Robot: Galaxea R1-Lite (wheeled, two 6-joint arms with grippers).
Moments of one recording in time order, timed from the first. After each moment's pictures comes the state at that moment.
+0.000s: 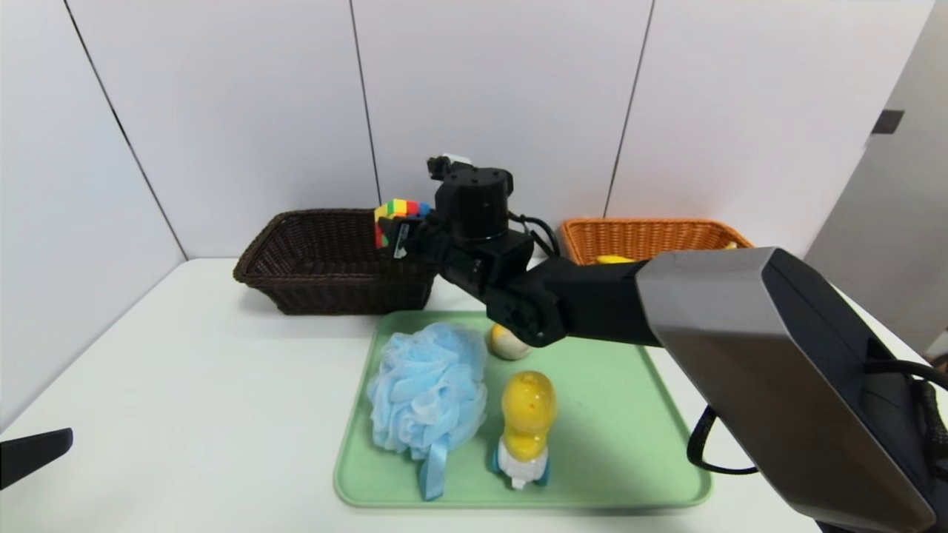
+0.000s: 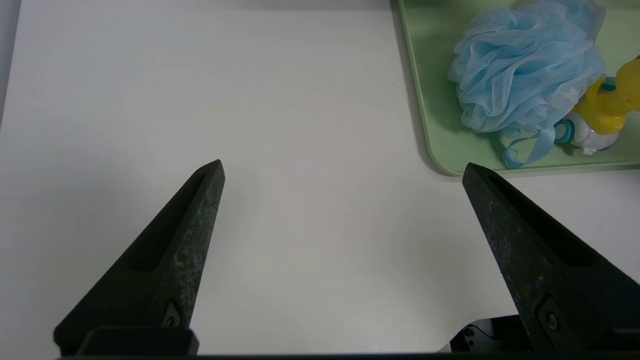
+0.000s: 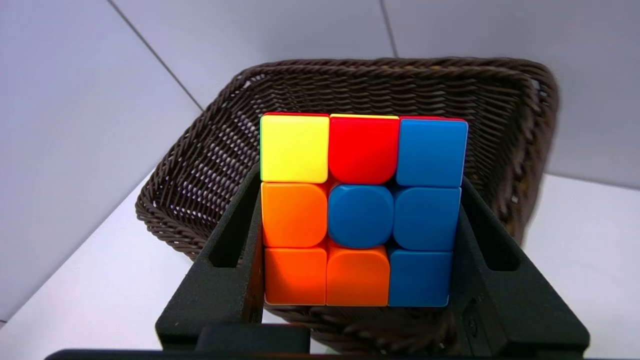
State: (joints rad) left arm -0.16 0.79 -0.95 0.65 -0.02 -0.14; right arm 0.77 2.43 -1.96 -0.42 -0.11 0.35
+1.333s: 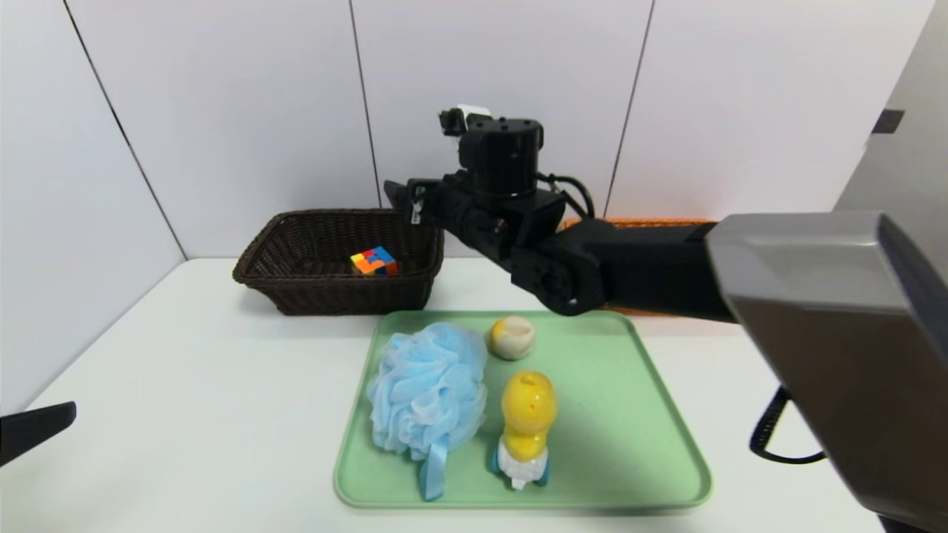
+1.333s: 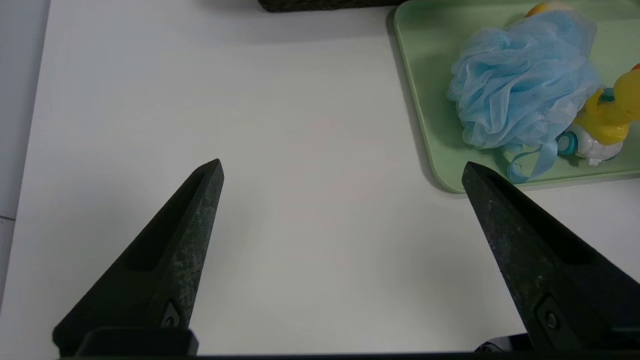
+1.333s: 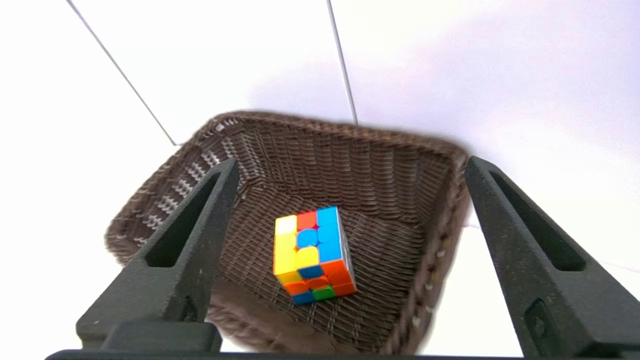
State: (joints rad) left arm -0.16 0.80 -0.94 0.57 -0.01 -0.08; right arm 0.75 2.32 -1.95 -0.37 -0.19 0.21
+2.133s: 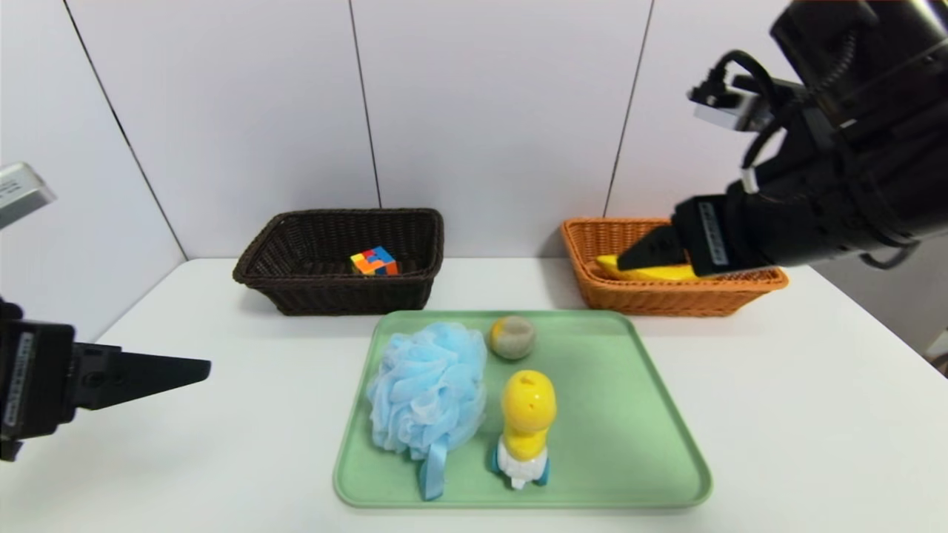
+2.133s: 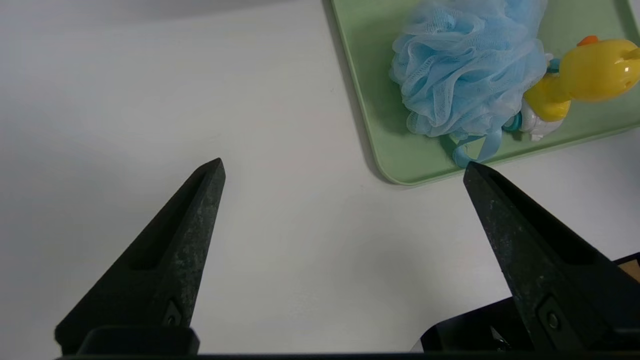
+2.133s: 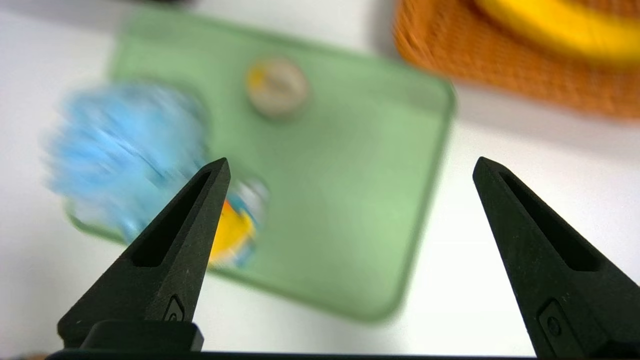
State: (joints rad) left arm -0.29 1.11 -1.13 0.65 -0.09 -0.16; right arm 0.61 1.62 -1.68 0.81 -0.21 0.27
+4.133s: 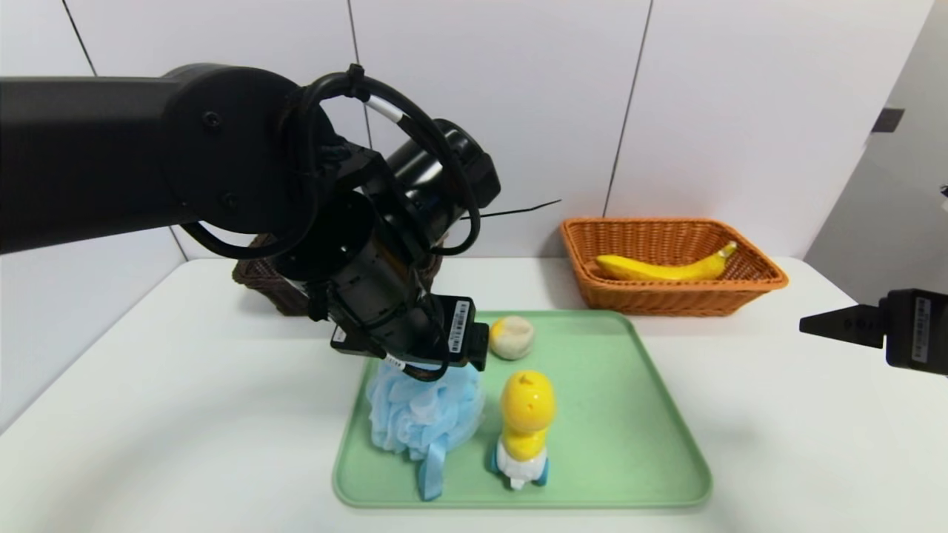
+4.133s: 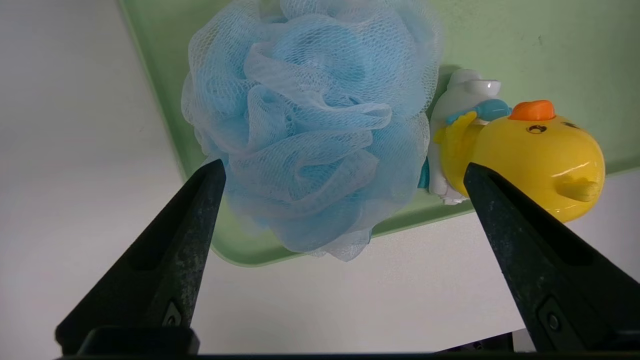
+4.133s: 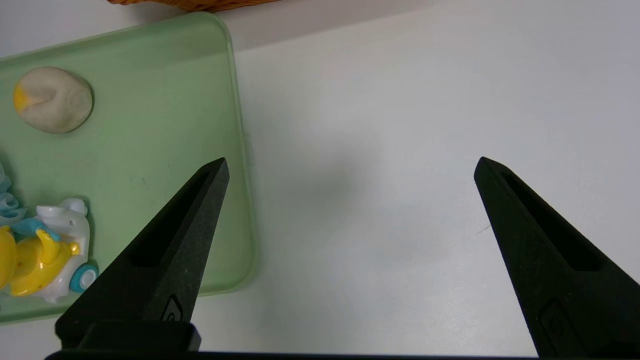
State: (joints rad) left arm -0.81 1.90 -1.81 0.95 0.18 -0.56; right arm 0.24 1.22 -1.01 0.49 -0.23 0.34
